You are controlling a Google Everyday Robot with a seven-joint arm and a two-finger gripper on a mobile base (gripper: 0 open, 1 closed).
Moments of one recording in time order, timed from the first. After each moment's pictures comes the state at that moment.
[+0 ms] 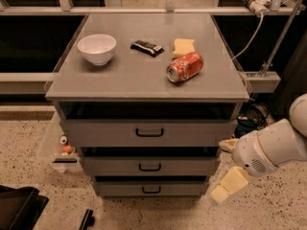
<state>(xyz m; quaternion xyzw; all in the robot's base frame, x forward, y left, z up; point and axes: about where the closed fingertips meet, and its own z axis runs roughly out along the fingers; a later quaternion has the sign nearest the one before) 0.393 -0.167 0.733 -0.48 0.82 0.24 0.20</state>
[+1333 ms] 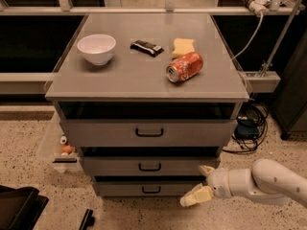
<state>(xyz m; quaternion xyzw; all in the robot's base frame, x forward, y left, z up) 0.456 -0.143 0.523 -0.35 0.80 0.35 0.32</state>
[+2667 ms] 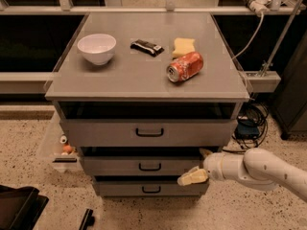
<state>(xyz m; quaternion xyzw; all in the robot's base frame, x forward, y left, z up) 0.535 -0.158 0.507 -0.35 0.81 0.28 0.37</state>
